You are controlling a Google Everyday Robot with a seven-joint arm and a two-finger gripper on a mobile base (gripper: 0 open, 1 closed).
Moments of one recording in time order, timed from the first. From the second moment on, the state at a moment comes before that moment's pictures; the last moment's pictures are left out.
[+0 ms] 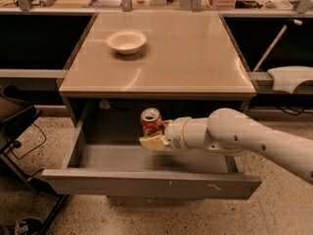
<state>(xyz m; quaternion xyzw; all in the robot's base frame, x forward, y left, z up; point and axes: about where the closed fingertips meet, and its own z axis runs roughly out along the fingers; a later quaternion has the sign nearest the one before) 0.547 0.006 0.692 -0.39 0.78 0.28 0.40</state>
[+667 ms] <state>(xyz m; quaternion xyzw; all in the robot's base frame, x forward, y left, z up) 0.548 0.040 0.652 -0.42 0.79 0.28 0.35</state>
